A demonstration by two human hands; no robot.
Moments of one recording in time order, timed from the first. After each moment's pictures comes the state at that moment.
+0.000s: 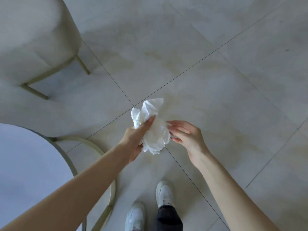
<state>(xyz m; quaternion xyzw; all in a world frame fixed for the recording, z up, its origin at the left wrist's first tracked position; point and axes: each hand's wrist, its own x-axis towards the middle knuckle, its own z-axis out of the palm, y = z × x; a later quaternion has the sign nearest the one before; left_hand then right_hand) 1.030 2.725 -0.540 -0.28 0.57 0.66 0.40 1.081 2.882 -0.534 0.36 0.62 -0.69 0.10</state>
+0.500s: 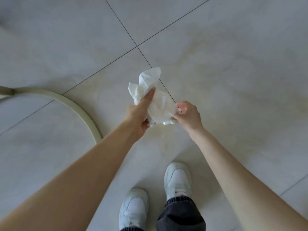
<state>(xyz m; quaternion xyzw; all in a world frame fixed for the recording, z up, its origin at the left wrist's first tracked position) 1.058 2.717 -0.801 -0.38 0.54 0.65 0.37 1.099 2.867 -0.861 0.35 0.78 -0.48 0.21</state>
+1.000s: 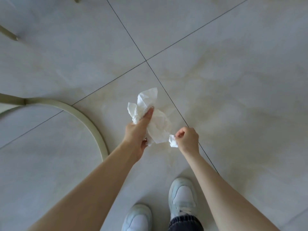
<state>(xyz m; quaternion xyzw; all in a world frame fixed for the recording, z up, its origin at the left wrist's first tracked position) 1.059 2.701 -0.786 -0.45 0.54 0.63 0.33 1.115 2.846 -0.898 0.32 0.85 -0.35 0.22</state>
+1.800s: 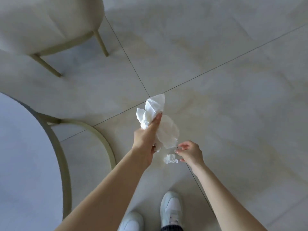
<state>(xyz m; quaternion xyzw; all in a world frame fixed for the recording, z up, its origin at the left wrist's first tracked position) 1.030 2.722 -0.625 -0.42 0.53 0.68 0.29 1.086 2.874 -0.744 0.38 0.76 -0.47 0.24</state>
